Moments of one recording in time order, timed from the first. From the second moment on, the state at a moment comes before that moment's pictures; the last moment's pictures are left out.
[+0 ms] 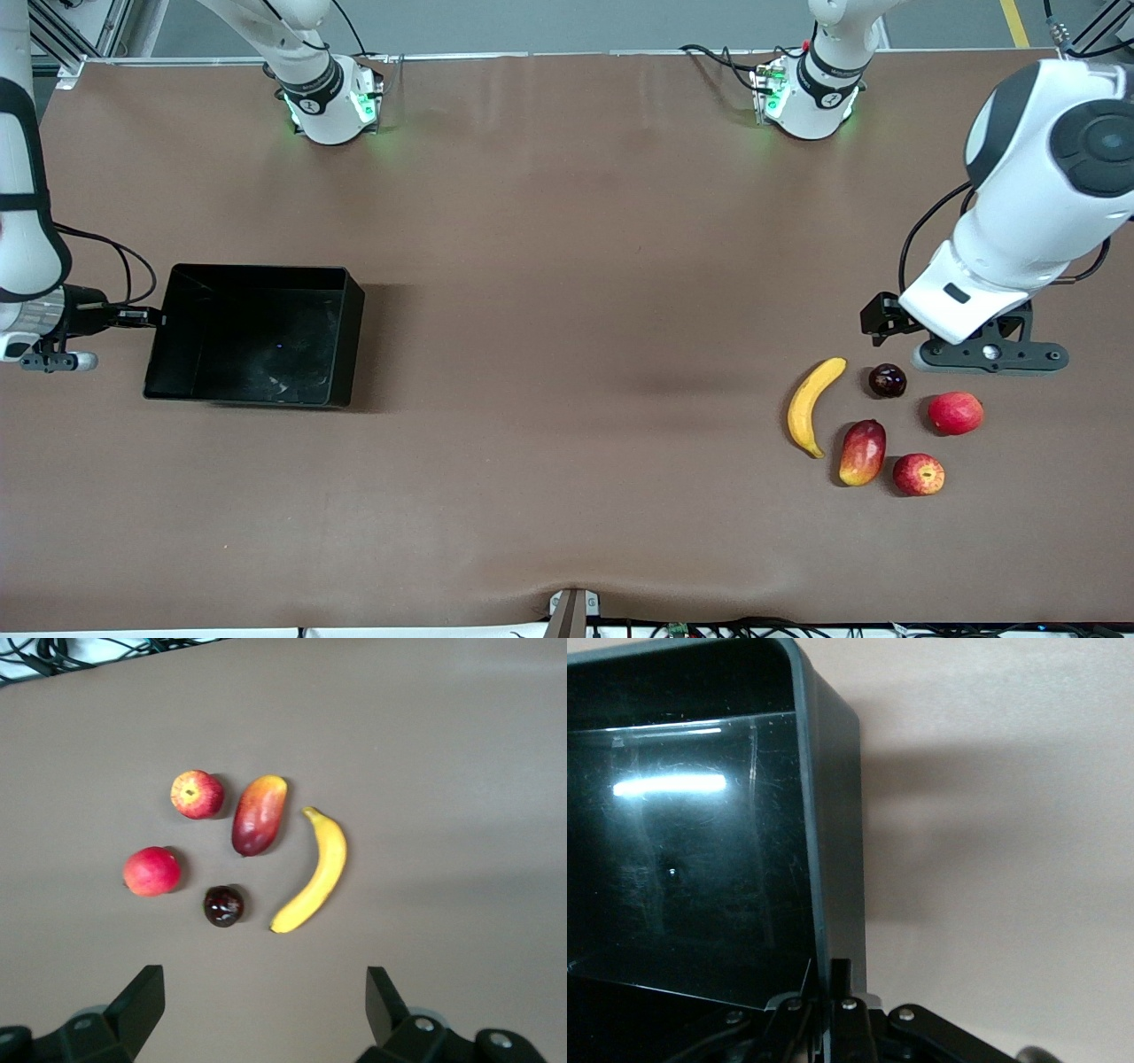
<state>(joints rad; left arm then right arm) 0.40 0.31 -0.75 -1.46 0.36 1.74 -0.28 -0.34 0.44 -0.10 -1.84 0.26 1.96 -0.52</state>
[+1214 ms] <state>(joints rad) -0.03 -0.11 -0.13 -1.68 0.06 1.65 -0.13 -0.40 0.48 -0.09 -1.84 0.21 1.95 -0.45</state>
